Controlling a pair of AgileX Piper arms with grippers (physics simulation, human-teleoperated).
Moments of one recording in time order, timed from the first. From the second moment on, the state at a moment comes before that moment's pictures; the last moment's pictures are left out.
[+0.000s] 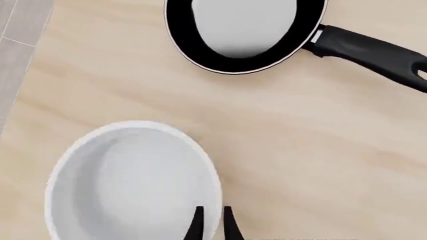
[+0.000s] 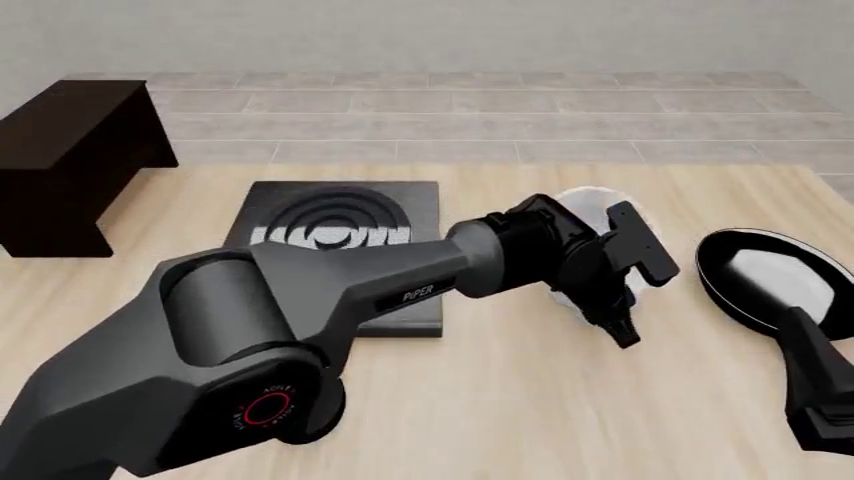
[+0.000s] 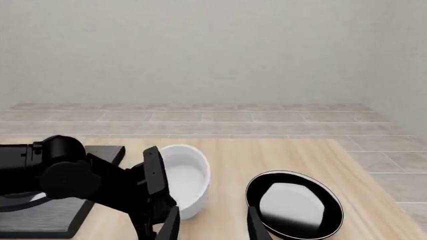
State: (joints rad) left arm -0.99 2.41 -2.03 0.58 0.29; right arm 0.00 0.00 -0.01 0.00 0.00
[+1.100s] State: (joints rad) left arm -0.91 2.20 -2.08 0.67 0.36; right arm 0.00 0.00 -0.01 0.00 0.00
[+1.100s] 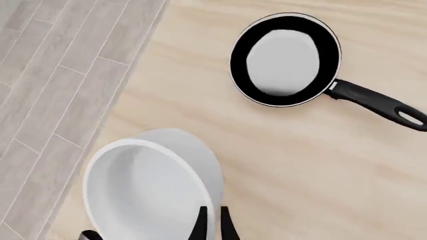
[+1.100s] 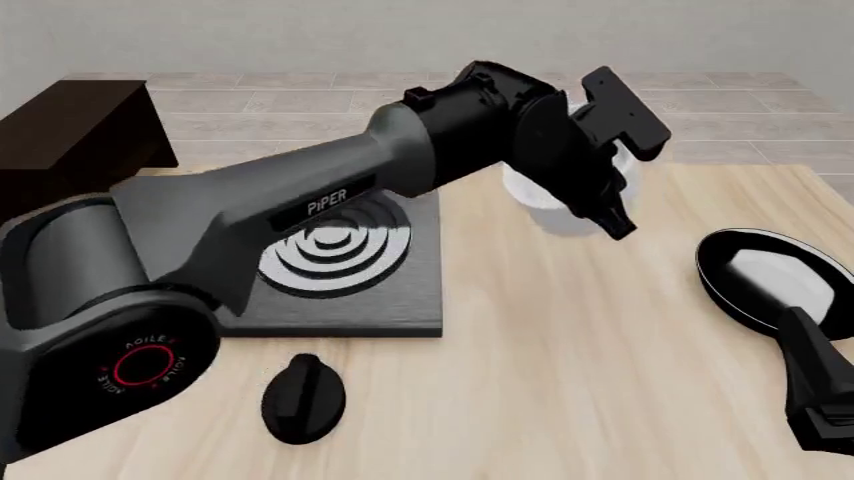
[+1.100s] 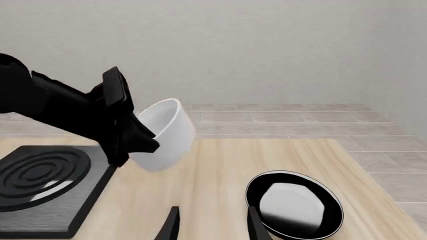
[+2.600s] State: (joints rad) left arm -0.24 1.67 -1.65 0.52 0.38; right arm 0.00 0.00 -0.01 0.00 0.00
